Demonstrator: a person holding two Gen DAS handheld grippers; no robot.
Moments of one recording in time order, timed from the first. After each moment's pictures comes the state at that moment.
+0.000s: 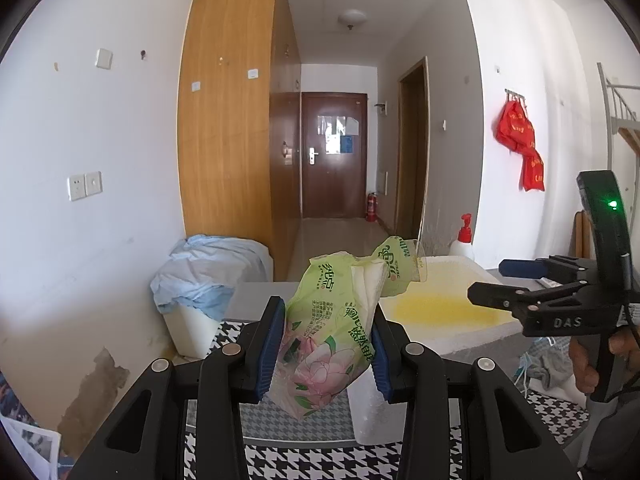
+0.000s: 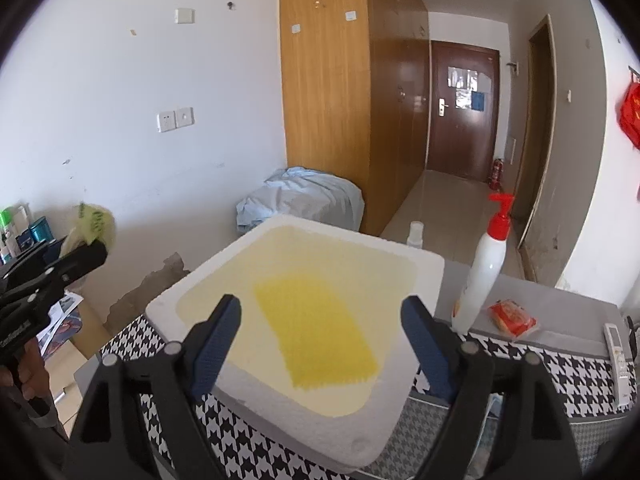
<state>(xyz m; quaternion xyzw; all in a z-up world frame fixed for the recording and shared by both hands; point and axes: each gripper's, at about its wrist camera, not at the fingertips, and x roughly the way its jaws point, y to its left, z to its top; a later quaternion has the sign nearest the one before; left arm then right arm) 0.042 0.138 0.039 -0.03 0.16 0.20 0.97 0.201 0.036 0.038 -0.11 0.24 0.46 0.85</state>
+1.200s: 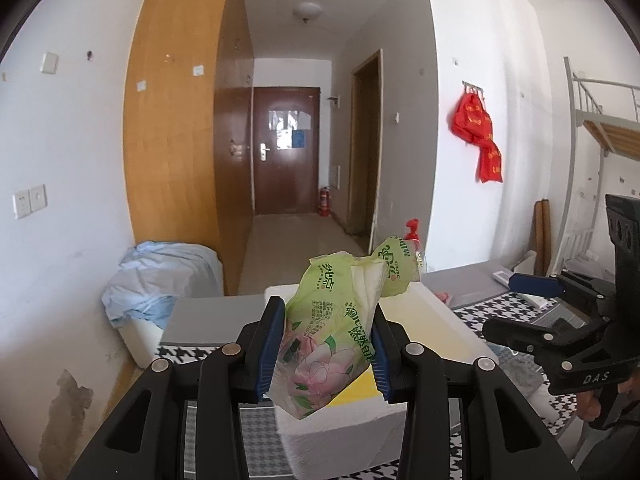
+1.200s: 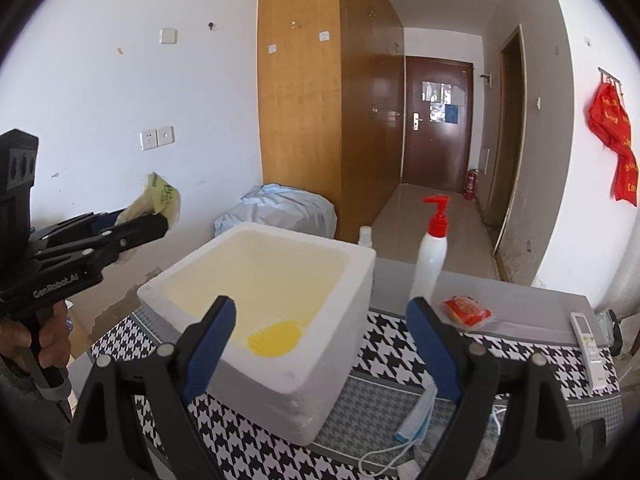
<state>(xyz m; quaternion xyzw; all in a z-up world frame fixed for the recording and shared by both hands) 0.090 0.126 0.049 -0.03 0.18 0.10 0.98 0.196 -0.022 0.047 -0.09 0.21 0.42 0.88</state>
